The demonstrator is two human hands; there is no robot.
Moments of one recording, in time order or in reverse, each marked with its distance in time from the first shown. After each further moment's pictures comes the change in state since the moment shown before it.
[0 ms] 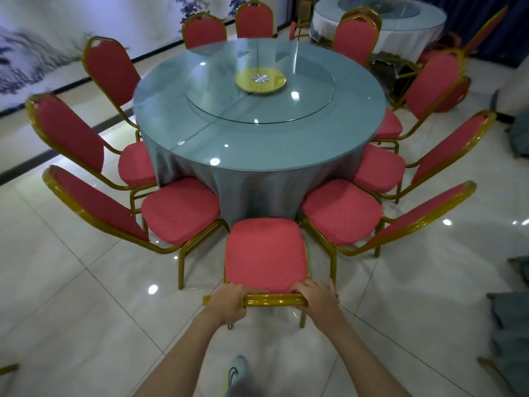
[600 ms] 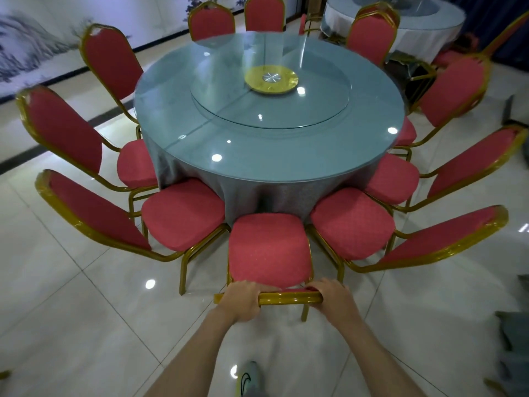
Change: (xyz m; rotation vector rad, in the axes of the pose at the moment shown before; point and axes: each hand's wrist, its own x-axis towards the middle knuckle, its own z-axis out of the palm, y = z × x) left_hand 0.078 -0.036 -0.038 -0.063 -0.009 0.015; right_hand 0.093 0.012 -0.033 -0.002 -0.005 0.103
